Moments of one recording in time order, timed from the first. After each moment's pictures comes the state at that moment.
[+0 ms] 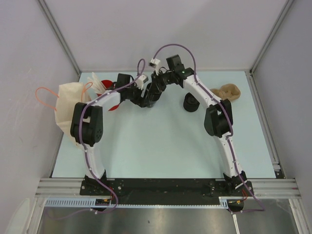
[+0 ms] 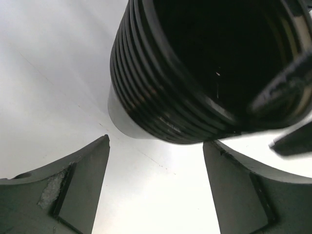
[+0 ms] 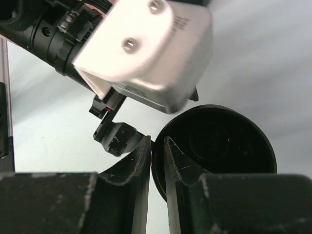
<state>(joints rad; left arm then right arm) -0.24 1.98 1.42 -0.25 0.53 0.22 0.49 2.38 2.29 -0.60 -0.83 -0.18</state>
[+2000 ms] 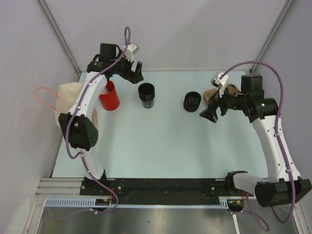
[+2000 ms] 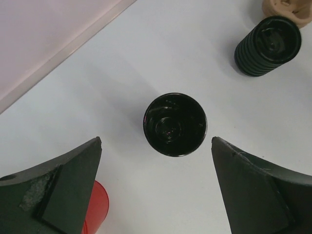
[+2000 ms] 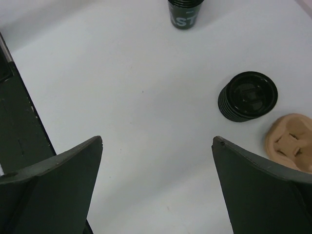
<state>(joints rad) -0.19 1.85 1.93 -0.70 0.50 0.30 0.14 1.22 1.40 -0.91 -0.79 -0.53</state>
